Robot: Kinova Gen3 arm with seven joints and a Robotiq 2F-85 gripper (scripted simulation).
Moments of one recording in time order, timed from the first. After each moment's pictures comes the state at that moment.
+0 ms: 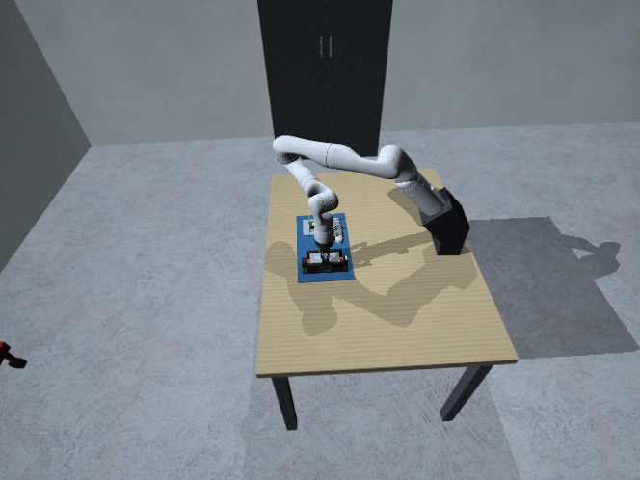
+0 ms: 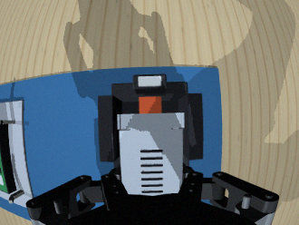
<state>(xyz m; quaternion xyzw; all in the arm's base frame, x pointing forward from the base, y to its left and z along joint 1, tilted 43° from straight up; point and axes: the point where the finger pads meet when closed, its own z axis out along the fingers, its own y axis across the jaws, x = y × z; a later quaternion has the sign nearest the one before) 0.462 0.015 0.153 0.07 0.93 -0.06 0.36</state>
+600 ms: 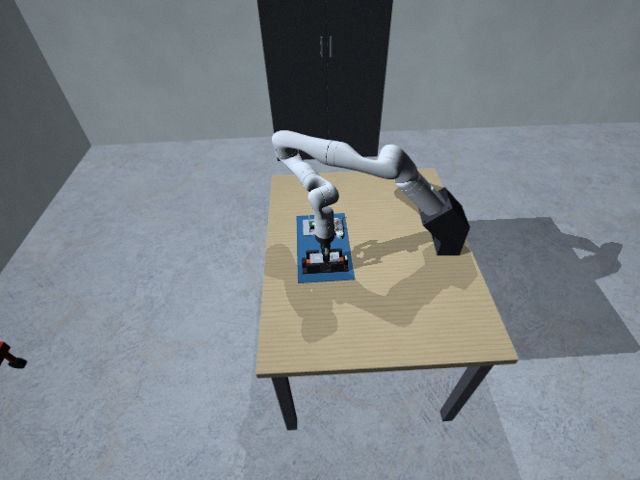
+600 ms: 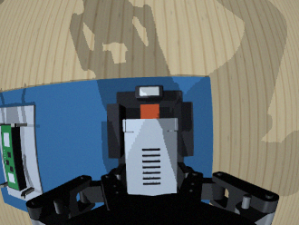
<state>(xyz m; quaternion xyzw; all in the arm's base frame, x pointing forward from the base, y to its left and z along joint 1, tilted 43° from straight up) 0.441 0.020 0.170 0.07 0.93 -0.06 0.36</state>
